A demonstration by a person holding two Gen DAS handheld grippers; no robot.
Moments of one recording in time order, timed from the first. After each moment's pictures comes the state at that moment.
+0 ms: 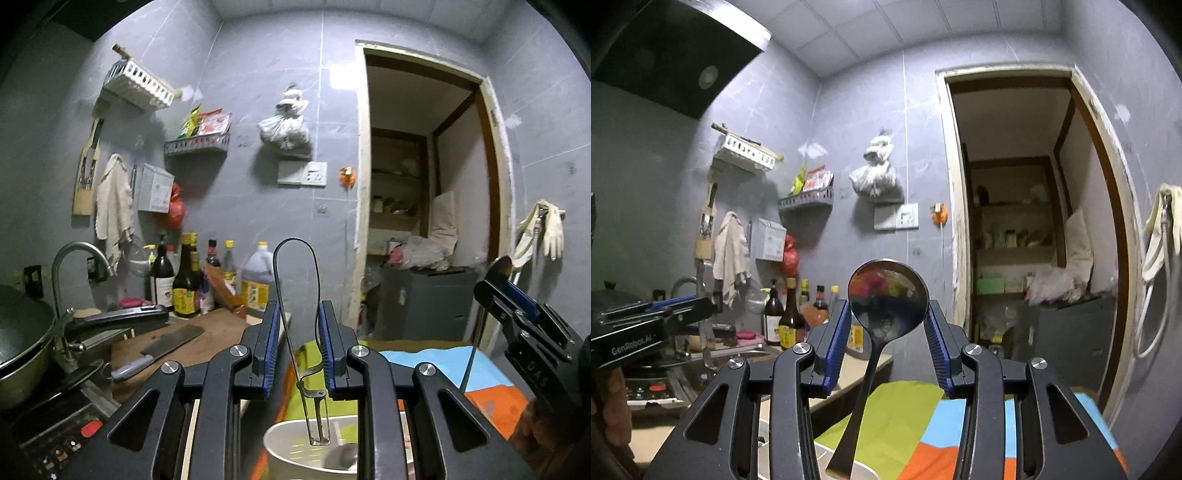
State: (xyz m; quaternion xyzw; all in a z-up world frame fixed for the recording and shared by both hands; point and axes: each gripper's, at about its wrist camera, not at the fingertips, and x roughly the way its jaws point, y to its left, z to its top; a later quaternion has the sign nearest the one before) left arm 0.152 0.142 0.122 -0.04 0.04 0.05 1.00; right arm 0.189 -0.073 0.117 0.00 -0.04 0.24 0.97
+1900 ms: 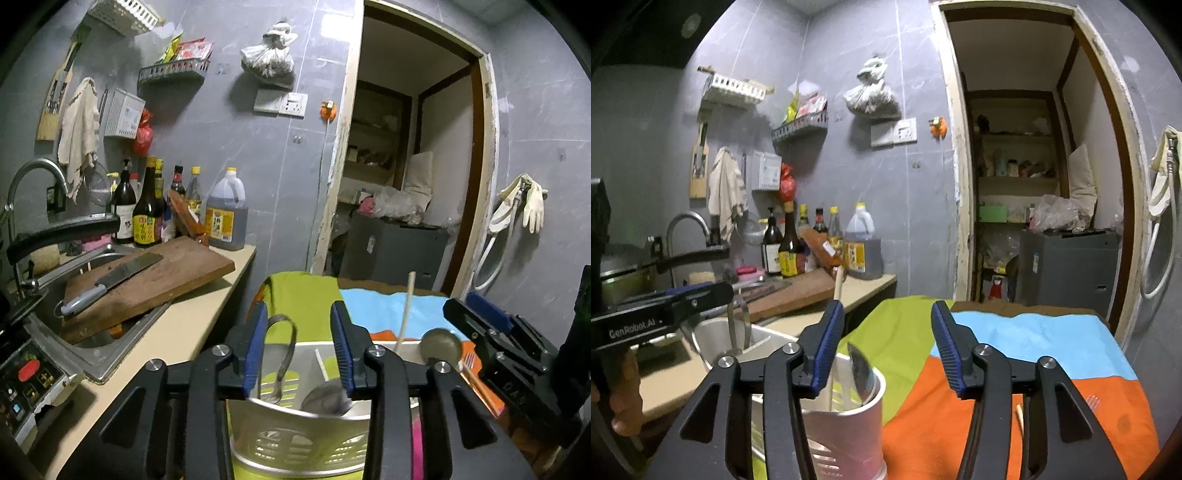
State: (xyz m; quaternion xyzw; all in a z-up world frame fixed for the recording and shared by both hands) left arm 0.178 0.139 0.065 -0.08 0.14 -0.03 0.99; right arm 0.200 -0.078 0.059 -0.01 0.08 0.24 0.97
